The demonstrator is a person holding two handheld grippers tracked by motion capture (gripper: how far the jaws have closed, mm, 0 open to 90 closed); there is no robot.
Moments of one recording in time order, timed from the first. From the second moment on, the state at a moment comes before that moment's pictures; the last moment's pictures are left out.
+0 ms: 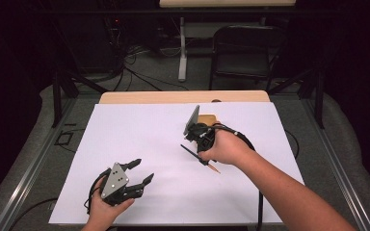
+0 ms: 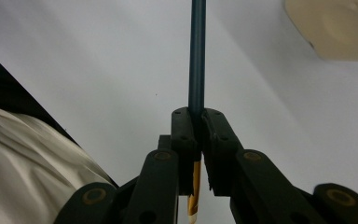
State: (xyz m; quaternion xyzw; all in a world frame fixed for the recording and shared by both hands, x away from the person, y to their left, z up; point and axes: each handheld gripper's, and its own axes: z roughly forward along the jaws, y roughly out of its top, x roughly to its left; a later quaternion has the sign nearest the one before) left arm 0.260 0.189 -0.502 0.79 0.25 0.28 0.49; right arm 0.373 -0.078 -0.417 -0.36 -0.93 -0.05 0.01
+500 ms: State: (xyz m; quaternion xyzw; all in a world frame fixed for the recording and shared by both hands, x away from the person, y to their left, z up) left arm 0.271 0.151 -0.488 0.84 0.14 0.35 0.39; right arm 0.381 -0.079 -0.415 -0.35 -0.93 -0.05 0.03
